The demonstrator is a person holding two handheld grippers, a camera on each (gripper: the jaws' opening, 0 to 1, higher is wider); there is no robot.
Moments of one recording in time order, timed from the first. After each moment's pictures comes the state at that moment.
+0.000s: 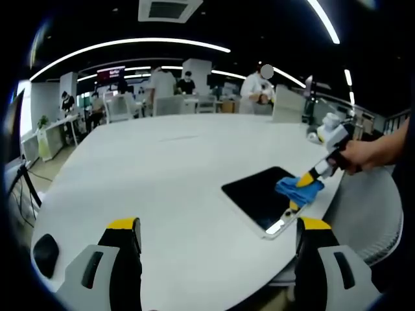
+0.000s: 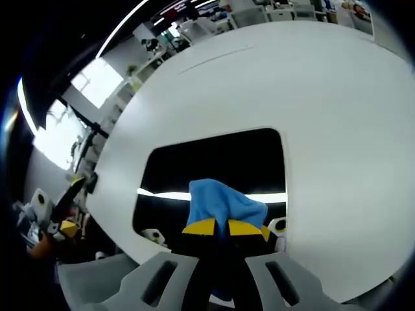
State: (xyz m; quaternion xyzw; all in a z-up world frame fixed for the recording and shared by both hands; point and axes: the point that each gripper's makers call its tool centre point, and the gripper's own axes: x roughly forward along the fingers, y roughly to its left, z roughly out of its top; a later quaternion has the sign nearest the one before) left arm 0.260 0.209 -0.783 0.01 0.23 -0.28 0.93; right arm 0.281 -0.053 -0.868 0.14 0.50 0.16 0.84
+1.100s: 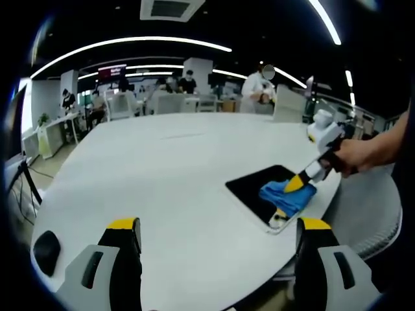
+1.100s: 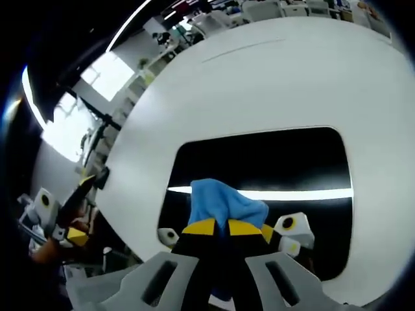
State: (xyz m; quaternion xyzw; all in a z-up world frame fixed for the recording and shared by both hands) left arm 0.258 0.221 -0.787 0.01 0.24 -0.28 0.93; right arm 0.286 0.018 -0.868 0.15 0.51 0.21 0.82
